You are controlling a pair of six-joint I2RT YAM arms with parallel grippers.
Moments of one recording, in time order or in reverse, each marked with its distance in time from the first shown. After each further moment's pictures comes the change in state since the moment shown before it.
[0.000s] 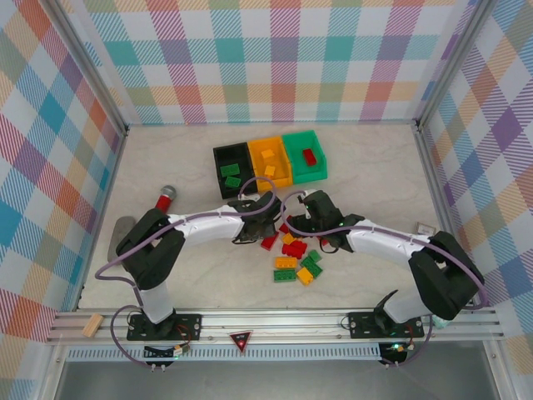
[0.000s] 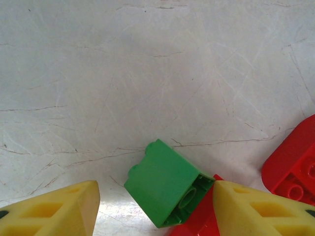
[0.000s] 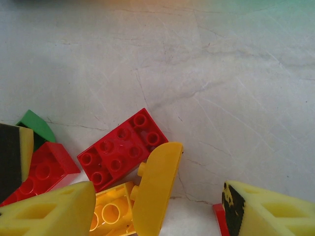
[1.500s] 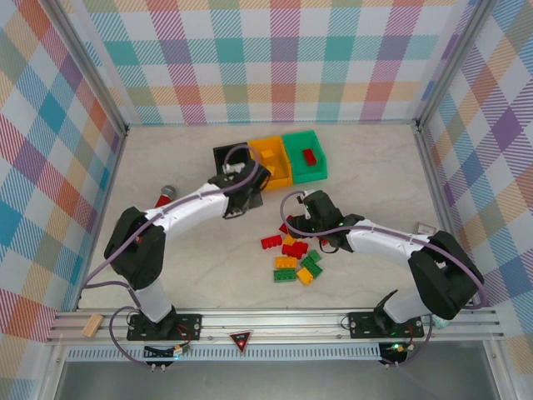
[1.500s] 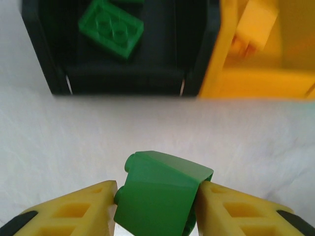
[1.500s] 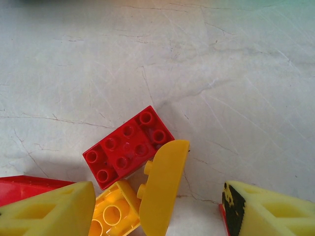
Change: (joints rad) left arm 0.180 -0.057 0.214 -0.114 -0.066 0.136; right arm 0.000 0.002 0.000 0.000 -0.019 0.000
